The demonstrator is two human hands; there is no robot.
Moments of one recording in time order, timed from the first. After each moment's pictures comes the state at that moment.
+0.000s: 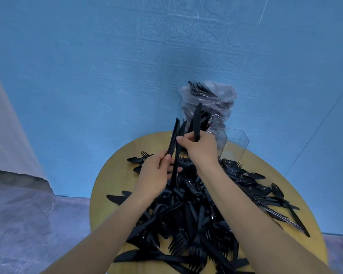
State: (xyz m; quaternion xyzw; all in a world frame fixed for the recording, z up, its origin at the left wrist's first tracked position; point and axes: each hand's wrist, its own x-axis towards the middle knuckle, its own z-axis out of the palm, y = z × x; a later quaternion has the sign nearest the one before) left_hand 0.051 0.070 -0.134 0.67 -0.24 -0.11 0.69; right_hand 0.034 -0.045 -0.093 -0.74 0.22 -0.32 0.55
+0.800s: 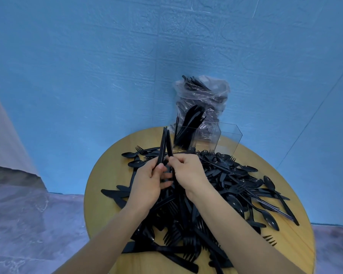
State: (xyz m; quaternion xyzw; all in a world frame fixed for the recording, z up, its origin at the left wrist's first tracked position) left_hand 0.028 0.079 -0.152 0.65 -0.18 -0.15 0.72; right_hand -0.002 -0.015 -0.126 -0.75 0.23 -0.17 0.60
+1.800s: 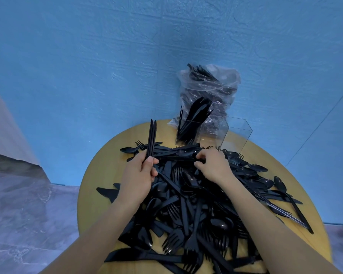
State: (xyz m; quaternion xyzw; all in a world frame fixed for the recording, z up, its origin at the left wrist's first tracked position) left_hand 0.056 0.084 -0.165 0.74 -0.16 -0.06 0.65; right_hand 0.019 -0.112 -0.160 -0.94 0.27 -0.06 0.19
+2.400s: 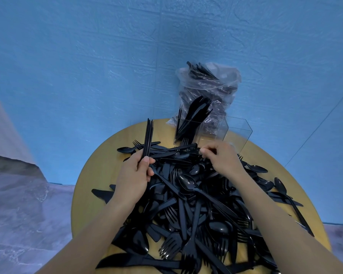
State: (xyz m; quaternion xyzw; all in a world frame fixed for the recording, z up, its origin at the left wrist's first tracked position) left_hand 0.067 0.082 -0.172 0.74 -0.15 -0.06 0.65; right_hand 0.012 -0.129 -0.139 -0.93 0.19 -0.16 0.27
